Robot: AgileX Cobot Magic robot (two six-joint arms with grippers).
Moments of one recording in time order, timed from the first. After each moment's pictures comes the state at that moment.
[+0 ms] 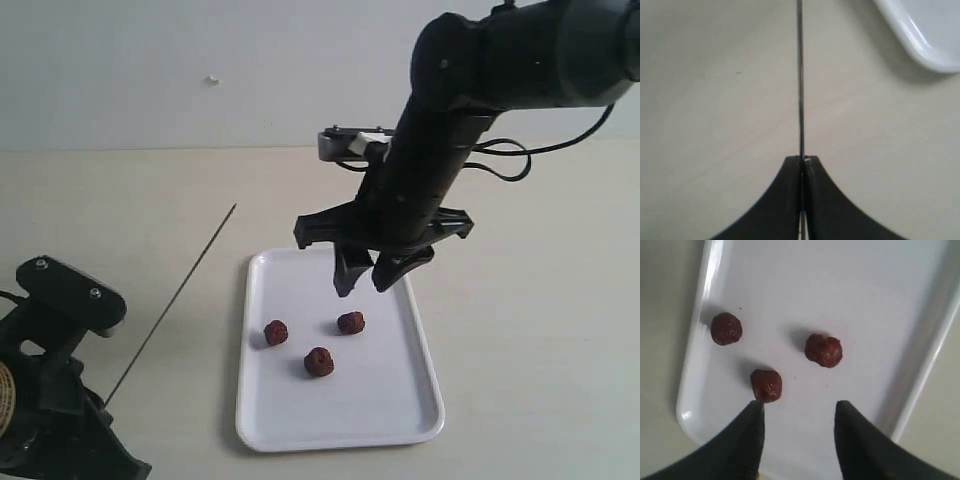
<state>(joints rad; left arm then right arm) -0.85 1.30 -0.50 0.47 0.53 -0.70 0.39 1.94 -1.40 0.27 0.96 0.09</state>
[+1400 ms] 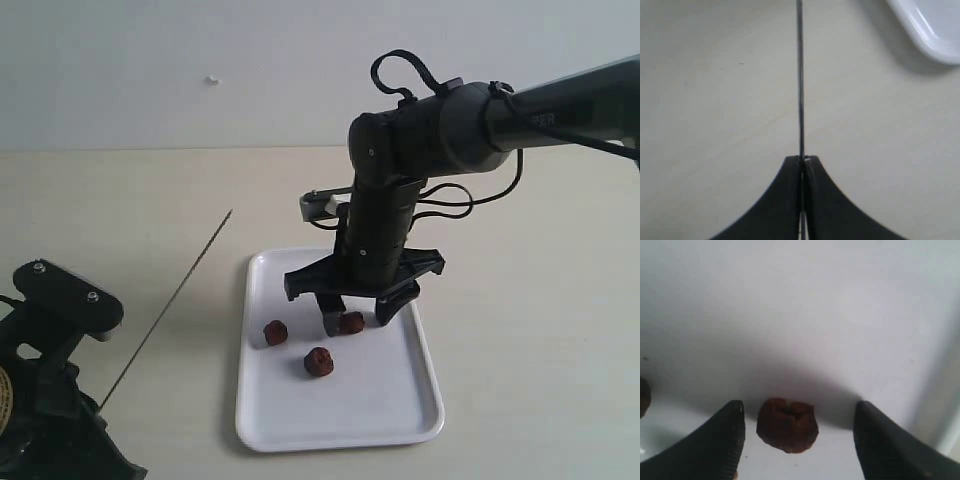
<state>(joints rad) -0.85 1.30 -0.50 0.45 0.55 -0.69 0.43 2.18 -1.49 0.12 0.91 0.23</state>
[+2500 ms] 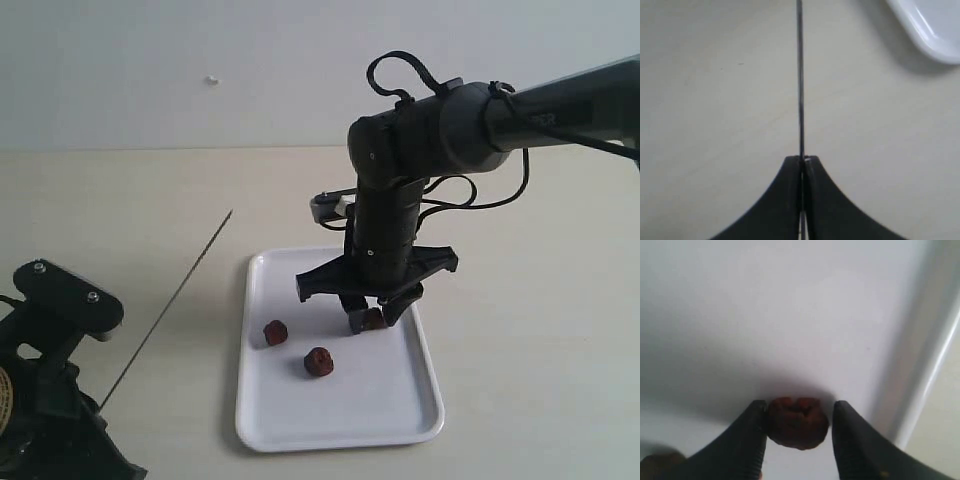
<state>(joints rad) -0.85 1.30 -0.50 0.45 0.55 -0.69 0.43 2.18 -1.49 0.02 0.94 0.32</state>
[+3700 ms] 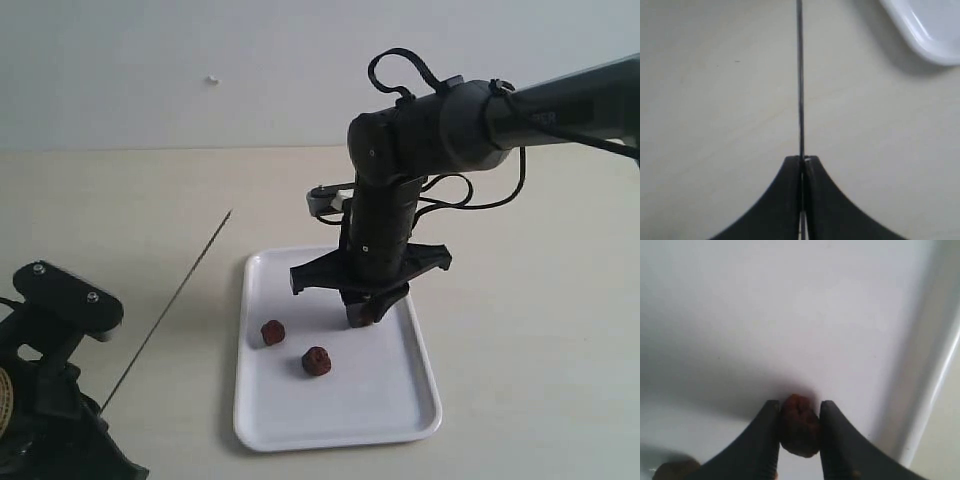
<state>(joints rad) -0.85 1.30 -0.50 0.43 0.55 -0.68 0.43 2.18 -1.50 0.05 0.91 0.32</state>
